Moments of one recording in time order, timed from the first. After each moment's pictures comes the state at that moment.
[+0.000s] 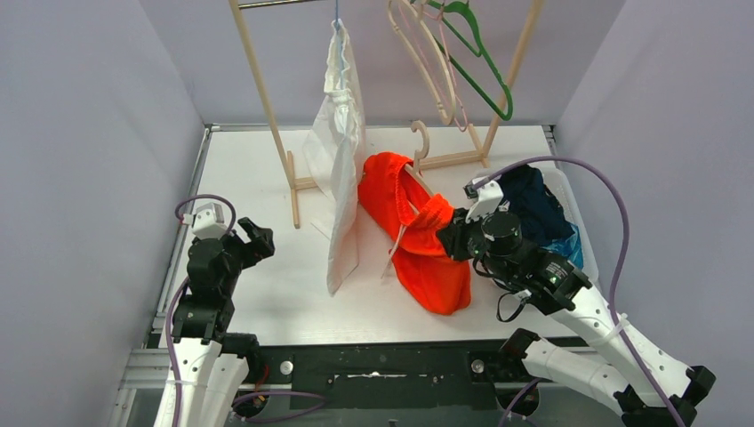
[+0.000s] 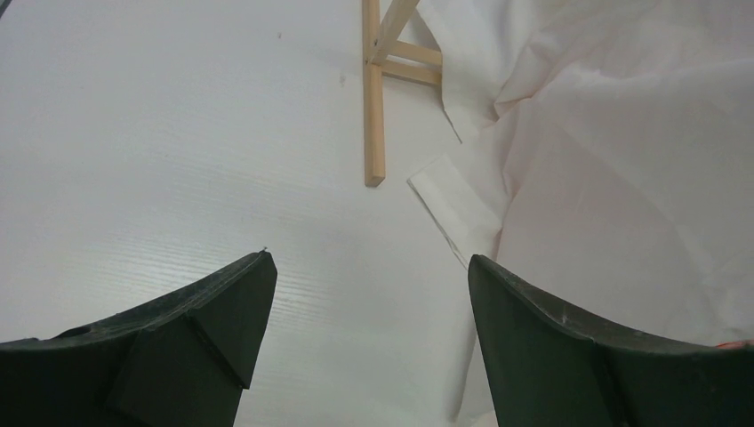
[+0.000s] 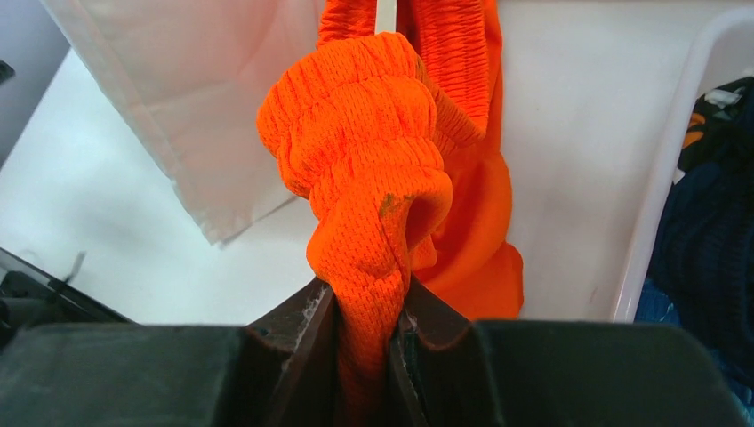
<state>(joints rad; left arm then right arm) -0.07 0.48 0.53 -0.40 -0.09 -0.47 0.77 0.81 0.96 -0.58 0.22 0.38</state>
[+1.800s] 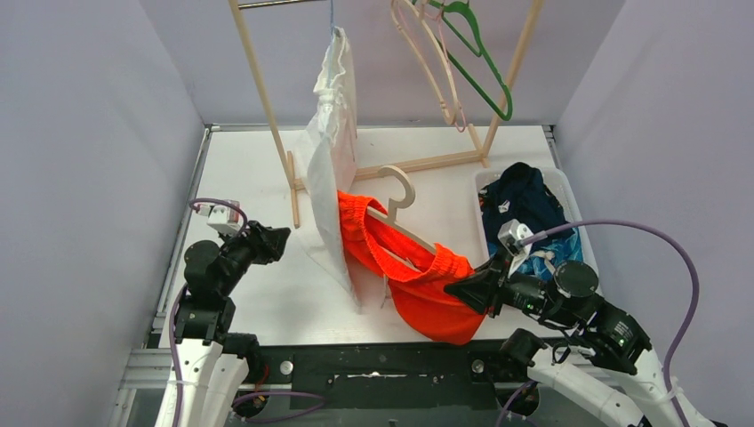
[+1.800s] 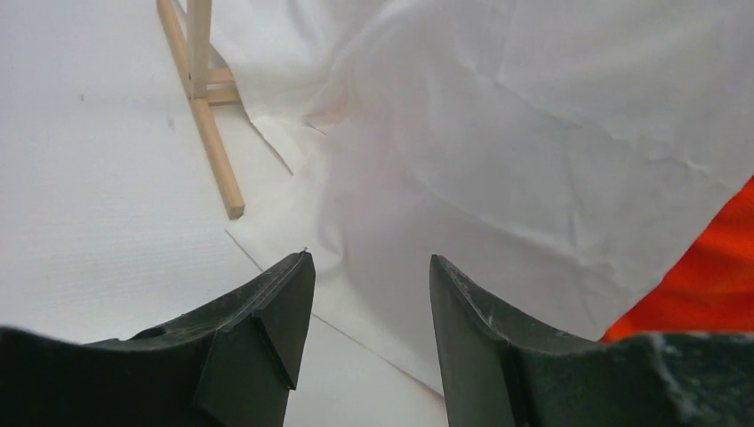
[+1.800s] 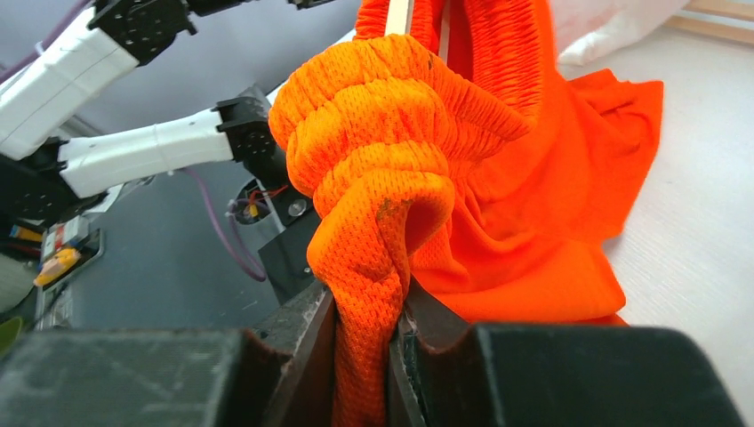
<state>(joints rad) -0.08 0.47 0.50 -0.21 0.30 -0.42 0.80 0.42 0.88 -0.65 -0.32 0.35</state>
